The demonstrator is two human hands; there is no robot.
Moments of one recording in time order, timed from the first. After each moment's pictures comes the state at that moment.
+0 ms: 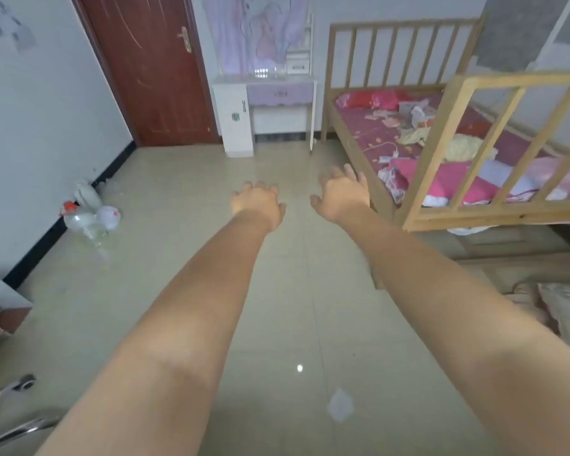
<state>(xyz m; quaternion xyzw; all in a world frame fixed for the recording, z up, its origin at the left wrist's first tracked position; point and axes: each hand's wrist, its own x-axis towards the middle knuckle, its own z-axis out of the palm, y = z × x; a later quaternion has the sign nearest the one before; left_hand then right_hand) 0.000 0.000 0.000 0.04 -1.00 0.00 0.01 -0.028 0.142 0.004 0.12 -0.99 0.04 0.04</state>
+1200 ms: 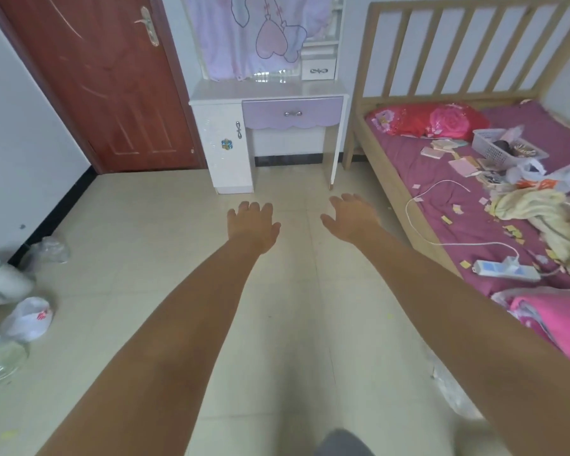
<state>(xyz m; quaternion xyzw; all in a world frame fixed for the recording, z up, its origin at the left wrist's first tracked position) -0.883 -0.217 -0.059 0.04 -1.00 0.03 -0.05 -0.921 -0.045 -0.057 0.13 -0.99 0.03 -0.05</state>
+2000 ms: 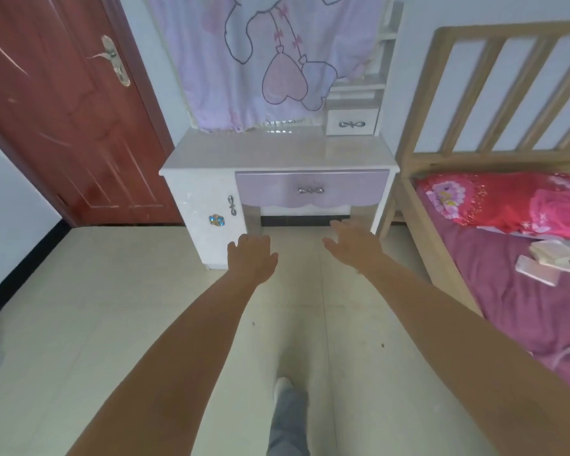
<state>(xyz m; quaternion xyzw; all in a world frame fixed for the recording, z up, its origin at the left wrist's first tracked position) -1.564 -0.310 -0.110 0.09 -0.99 0.00 -0.06 -1.613 -0.135 -0.090 0.16 -0.98 0.12 -0.06</state>
